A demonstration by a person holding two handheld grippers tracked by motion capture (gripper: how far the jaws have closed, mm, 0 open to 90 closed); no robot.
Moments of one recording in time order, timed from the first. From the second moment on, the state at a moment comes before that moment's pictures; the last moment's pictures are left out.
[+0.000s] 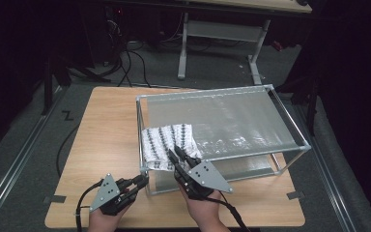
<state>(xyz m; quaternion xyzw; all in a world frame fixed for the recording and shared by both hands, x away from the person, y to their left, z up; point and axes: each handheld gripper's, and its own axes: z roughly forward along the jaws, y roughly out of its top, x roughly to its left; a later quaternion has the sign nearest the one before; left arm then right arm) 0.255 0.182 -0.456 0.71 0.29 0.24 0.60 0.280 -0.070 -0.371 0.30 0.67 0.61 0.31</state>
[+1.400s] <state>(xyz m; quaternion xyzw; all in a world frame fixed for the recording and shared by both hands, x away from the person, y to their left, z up) 0.254 0.182 -0.457 0.71 0.29 0.25 0.59 0.304 -0.161 -0.384 0.38 0.65 0.53 0.40</state>
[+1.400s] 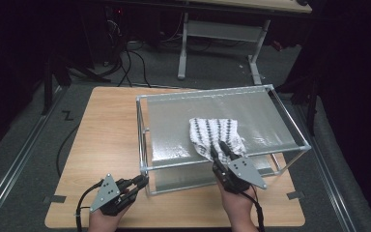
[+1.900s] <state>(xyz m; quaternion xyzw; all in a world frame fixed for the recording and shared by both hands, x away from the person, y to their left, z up) 0.254 0.182 -0.457 0.71 0.28 0.25 0.60 0.322 -0.242 -0.383 0.43 0.62 0.50 0.43</state>
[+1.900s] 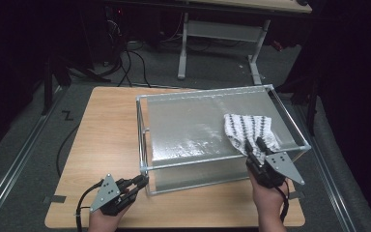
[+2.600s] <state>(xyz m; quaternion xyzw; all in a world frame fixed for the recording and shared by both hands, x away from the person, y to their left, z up) 0.255 0.182 -0.457 0.71 0.29 0.25 0.60 0.344 -0.311 -0.382 0.48 0.58 0.46 0.47</state>
